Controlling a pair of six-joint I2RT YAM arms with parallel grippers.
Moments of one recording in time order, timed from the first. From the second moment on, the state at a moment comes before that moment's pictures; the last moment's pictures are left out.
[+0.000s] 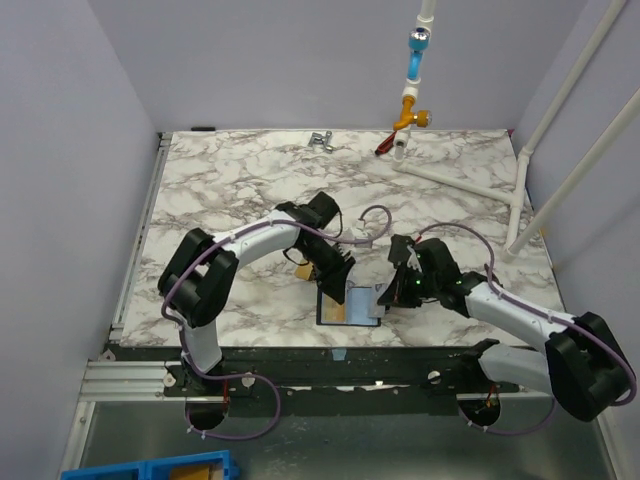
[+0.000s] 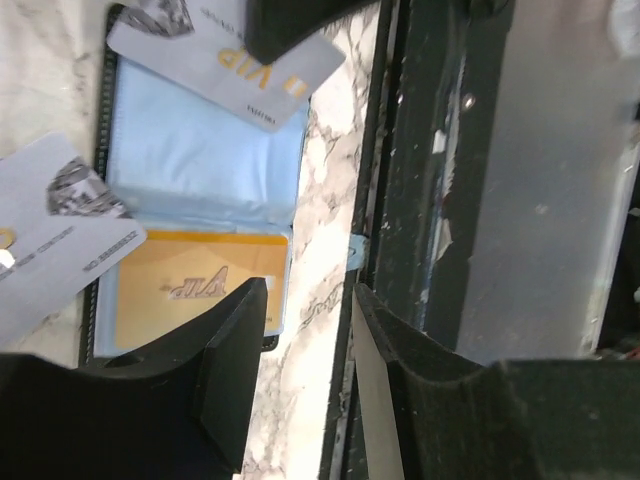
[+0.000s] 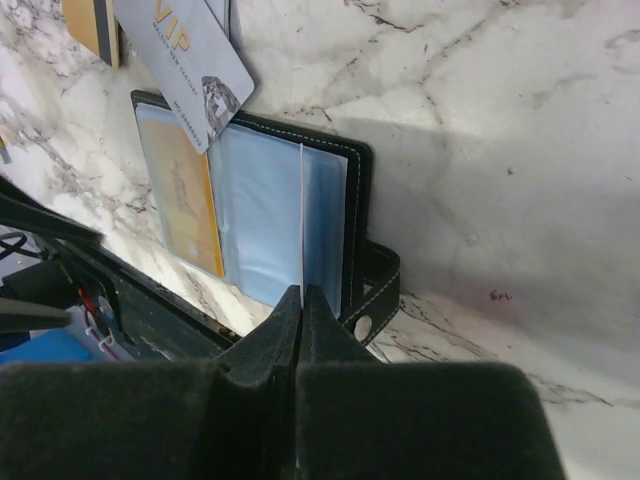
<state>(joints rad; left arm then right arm) -0.65 1.81 1.27 -0.80 0.94 0.37 0.52 1.18 0.46 -0.18 -0.35 0.75</state>
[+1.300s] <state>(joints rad) -0.70 2.08 1.59 -0.90 0.46 0.40 0.52 1.02 0.37 -0.20 -0.26 0.79</state>
